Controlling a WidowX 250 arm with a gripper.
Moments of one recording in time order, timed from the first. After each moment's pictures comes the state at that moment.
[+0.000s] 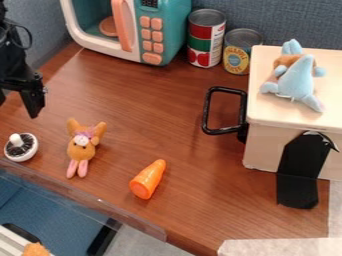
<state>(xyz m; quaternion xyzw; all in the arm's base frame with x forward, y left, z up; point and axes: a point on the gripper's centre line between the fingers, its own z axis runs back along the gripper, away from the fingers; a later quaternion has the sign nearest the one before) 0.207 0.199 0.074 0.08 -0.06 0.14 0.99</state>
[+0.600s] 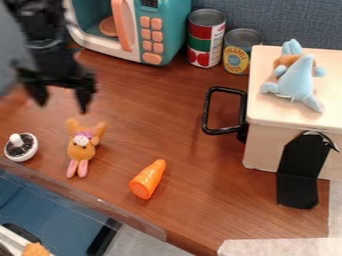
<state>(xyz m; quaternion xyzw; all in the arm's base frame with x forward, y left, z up) 0.254 0.118 0.080 0.07 -0.10 0.14 0.98</state>
